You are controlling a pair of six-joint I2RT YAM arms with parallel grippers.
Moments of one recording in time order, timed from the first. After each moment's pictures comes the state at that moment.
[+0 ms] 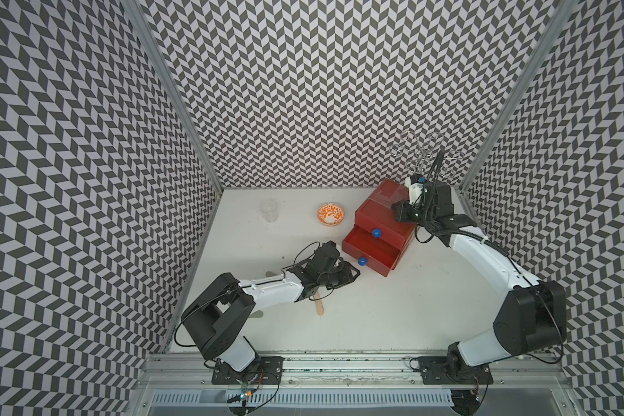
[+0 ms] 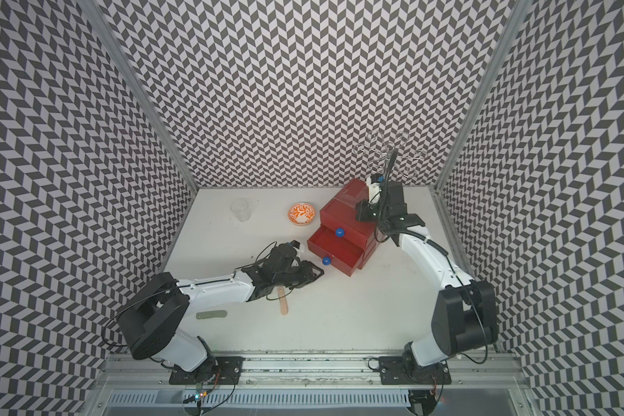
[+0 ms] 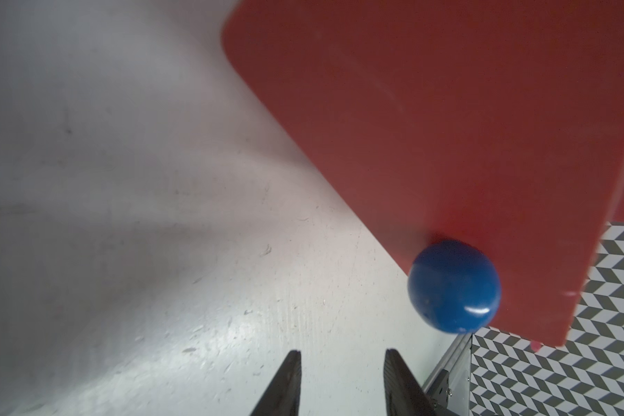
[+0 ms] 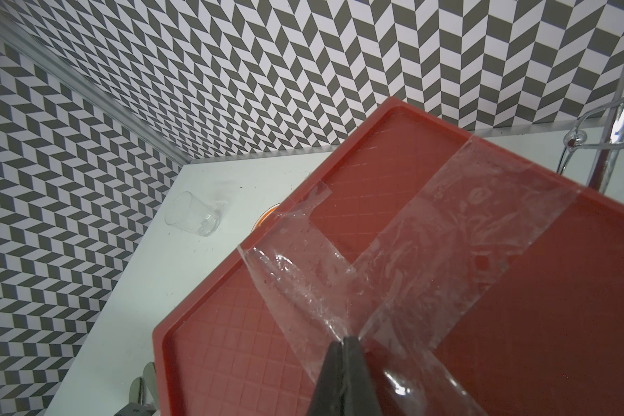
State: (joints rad) left arm -0.80 1.54 0.77 0.09 0.25 -1.04; right arm 0.22 1.53 1.24 -0.30 -0.26 0.27
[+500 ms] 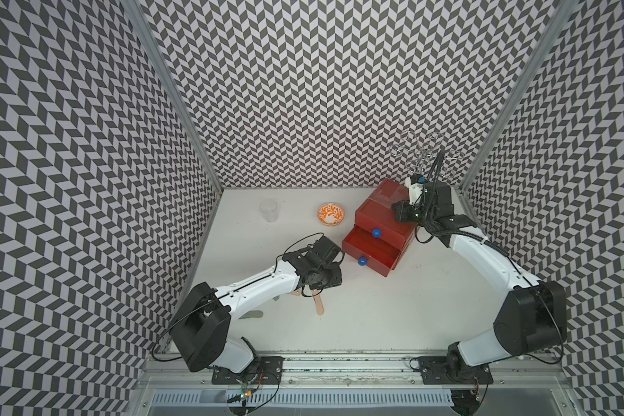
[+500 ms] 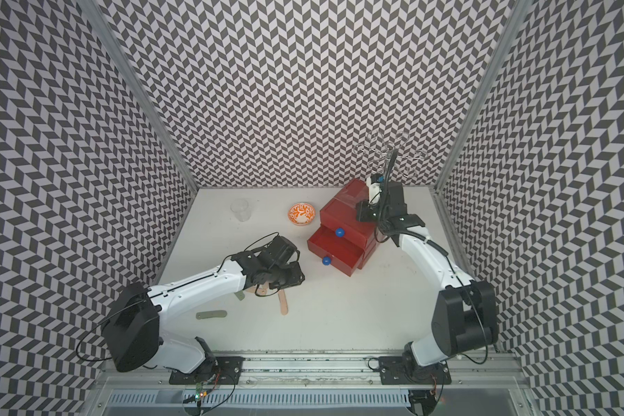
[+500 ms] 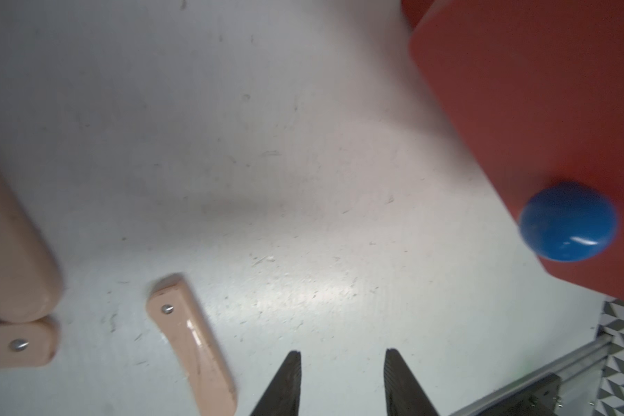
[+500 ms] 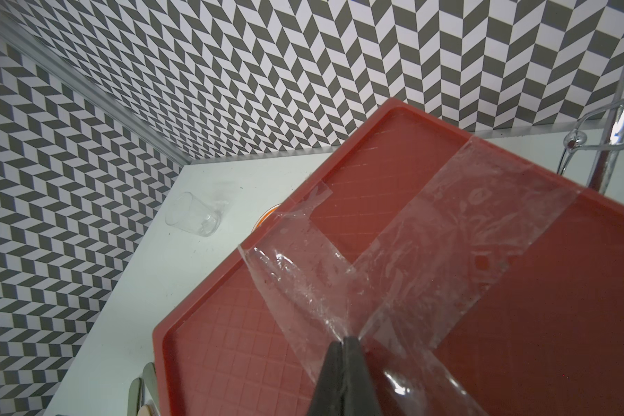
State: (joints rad) left arm -0.80 1.49 1.02 -0.63 0.06 -0.88; right arm 0.22 1.52 1.23 -0.29 -0.26 0.27
